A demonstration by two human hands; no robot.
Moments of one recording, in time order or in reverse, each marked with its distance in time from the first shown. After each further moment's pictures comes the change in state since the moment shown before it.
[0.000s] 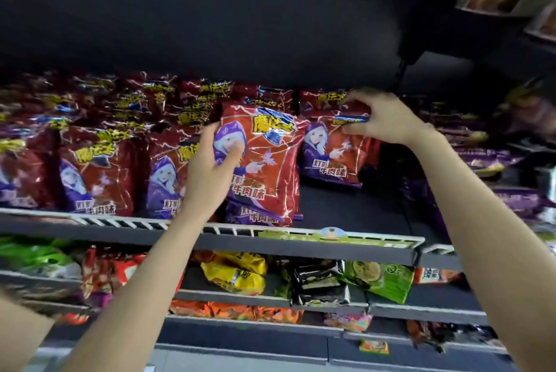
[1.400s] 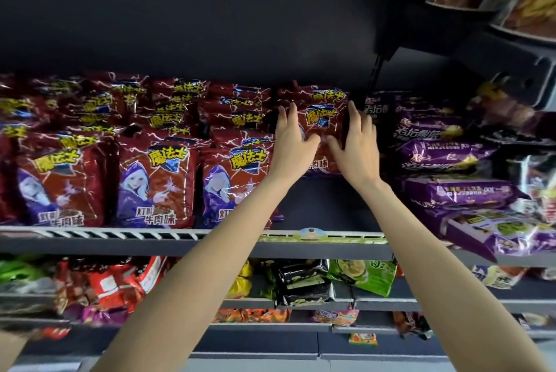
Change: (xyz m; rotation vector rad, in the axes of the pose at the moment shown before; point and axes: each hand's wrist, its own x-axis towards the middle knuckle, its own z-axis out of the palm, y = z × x) left_hand 0.038 0.046 0.144 0.052 -0.274 -0.024; right_hand -0.031 0.007 0.081 0.041 0.471 0.290
